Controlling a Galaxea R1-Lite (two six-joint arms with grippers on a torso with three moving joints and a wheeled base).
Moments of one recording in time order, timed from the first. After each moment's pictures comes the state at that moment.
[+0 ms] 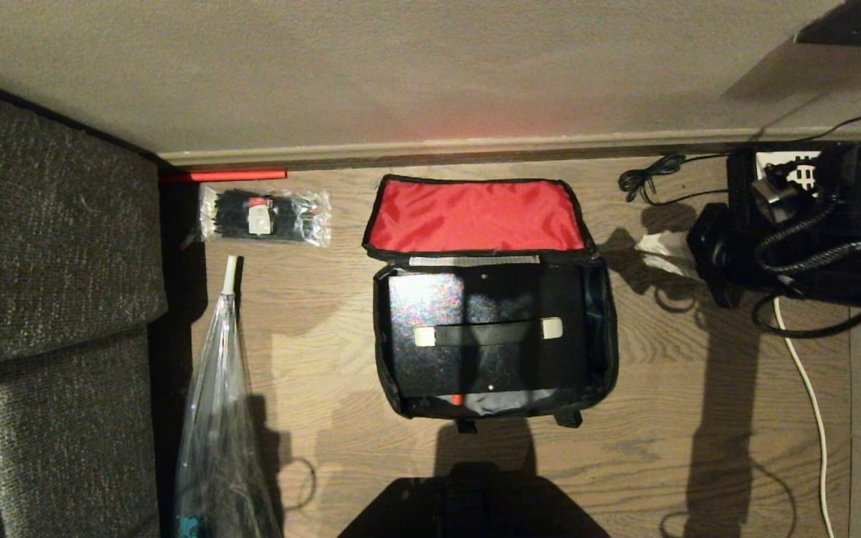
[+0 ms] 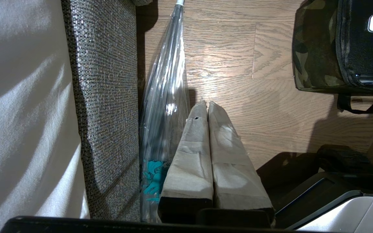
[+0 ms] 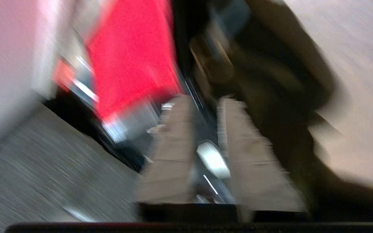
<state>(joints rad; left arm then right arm) 0.00 0.00 0.00 0.00 0.01 -0.01 0.14 1.63 -1.00 -0.37 0.34 0.86</state>
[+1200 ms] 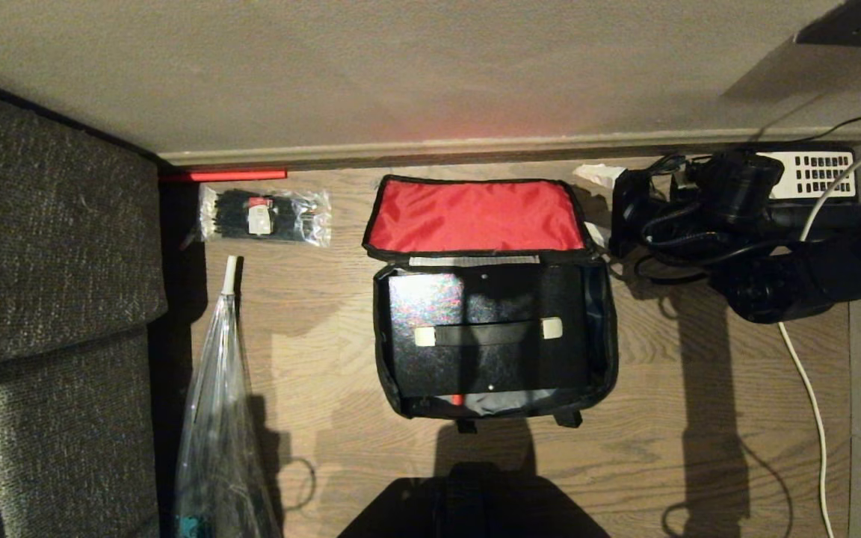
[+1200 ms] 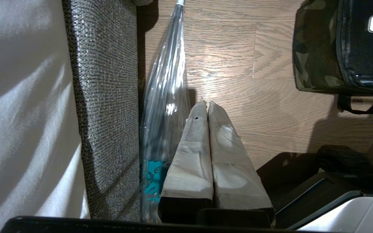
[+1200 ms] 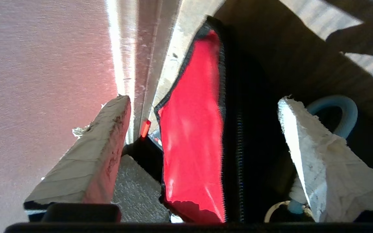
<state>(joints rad) 0.00 0.00 0.00 0.00 0.01 -0.01 0.17 2.05 -1.25 -0.88 0.37 1.22</state>
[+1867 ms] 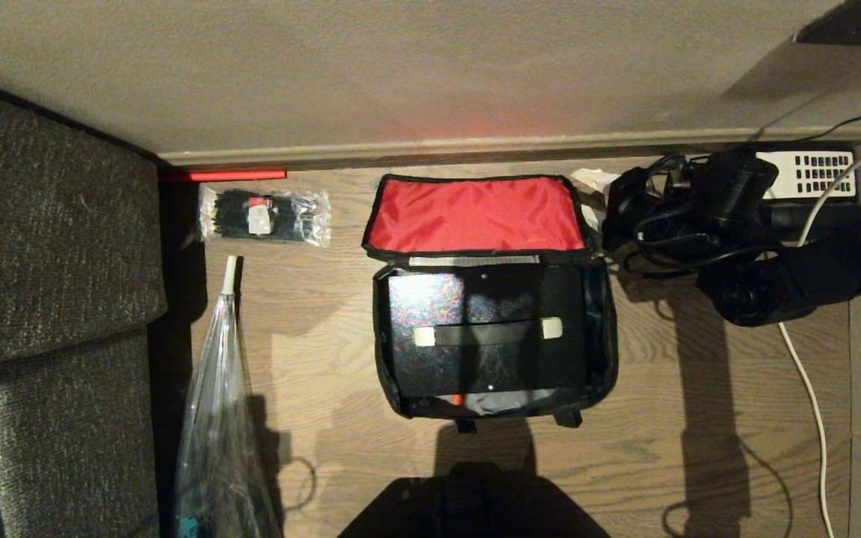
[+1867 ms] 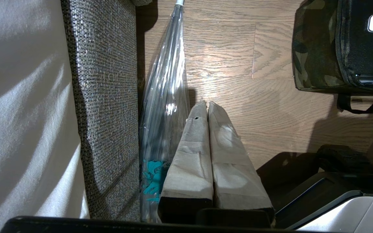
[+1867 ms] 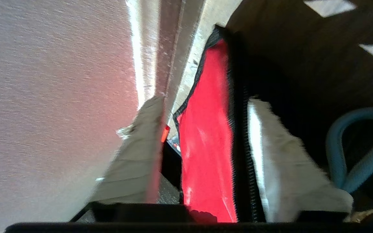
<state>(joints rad) 0.00 0.00 0.00 0.00 0.01 -0.01 0.19 2.09 -1.27 -0.98 0.36 1.29</state>
